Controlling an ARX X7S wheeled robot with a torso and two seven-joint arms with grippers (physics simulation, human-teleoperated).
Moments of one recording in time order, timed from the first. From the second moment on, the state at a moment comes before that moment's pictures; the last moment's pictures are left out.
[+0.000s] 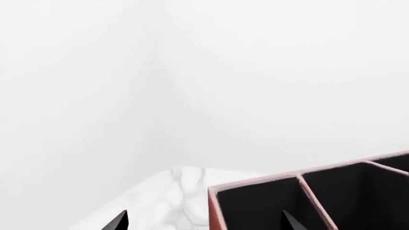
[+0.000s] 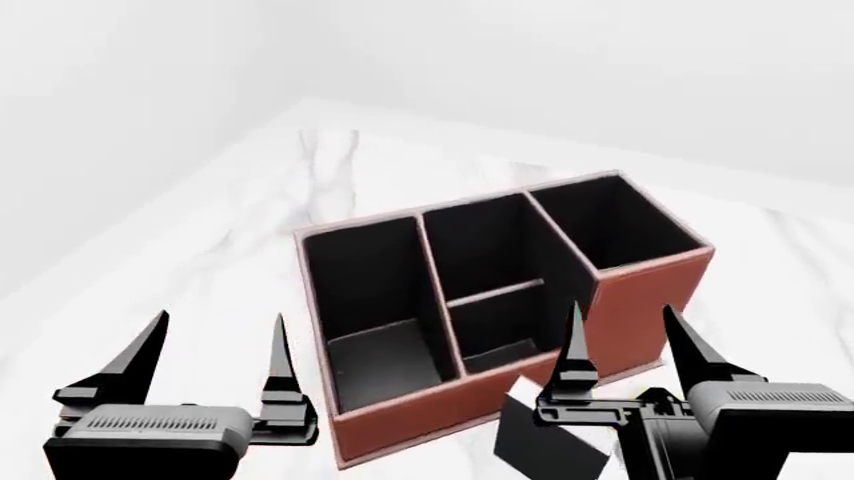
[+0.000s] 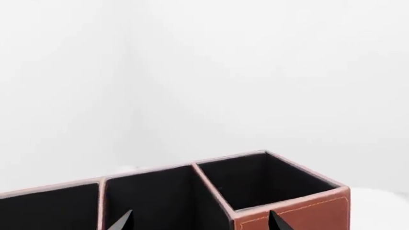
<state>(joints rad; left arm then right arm) 0.17 -0.24 0.07 0.81 -0.16 -0.38 -0.21 -0.11 0.25 -0.06 -0.73 0.31 0.35 0.24</state>
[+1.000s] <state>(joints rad) 0.17 -0.28 0.09 0.81 -0.18 -0.37 -0.25 -0.11 0.29 -0.09 -0.72 0.33 0.33 0.27</state>
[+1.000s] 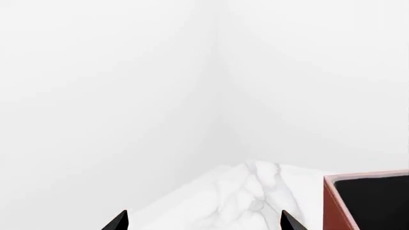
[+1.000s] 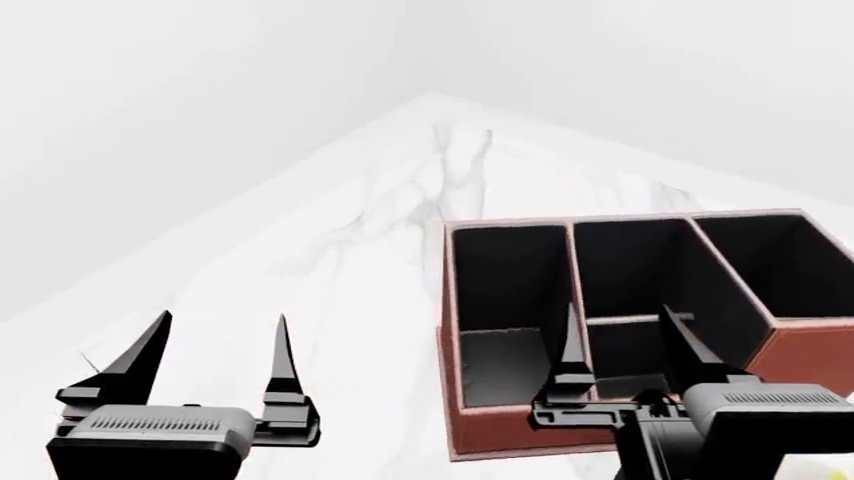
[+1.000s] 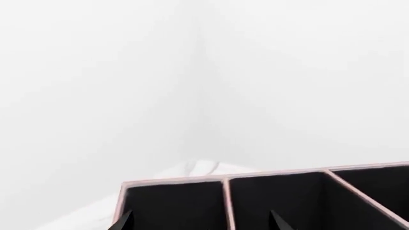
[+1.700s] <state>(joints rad) 0.17 -0.30 0.11 0.81 -0.19 -0.36 -0.28 -0.11 0.31 -0.11 -0.72 0.40 0.35 0.27</state>
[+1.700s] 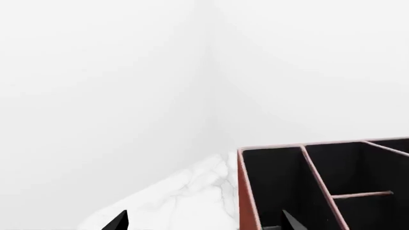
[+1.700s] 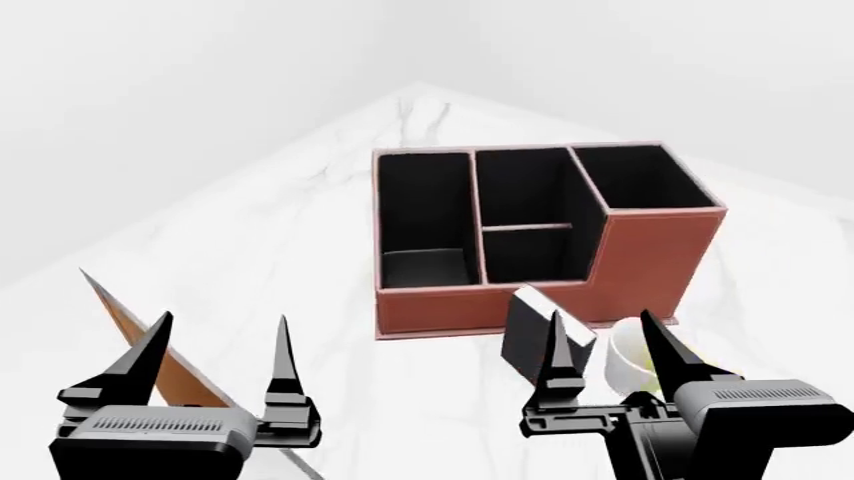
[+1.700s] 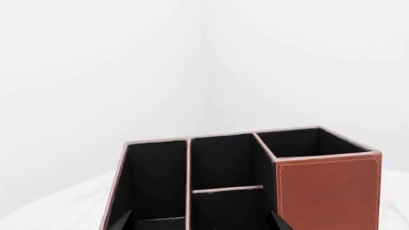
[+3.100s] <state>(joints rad) 0.16 -0.33 0.14 0.80 -0.21 -0.36 -0.31 -0.12 0.33 -0.13 -0.72 0.38 0.28 0.29</state>
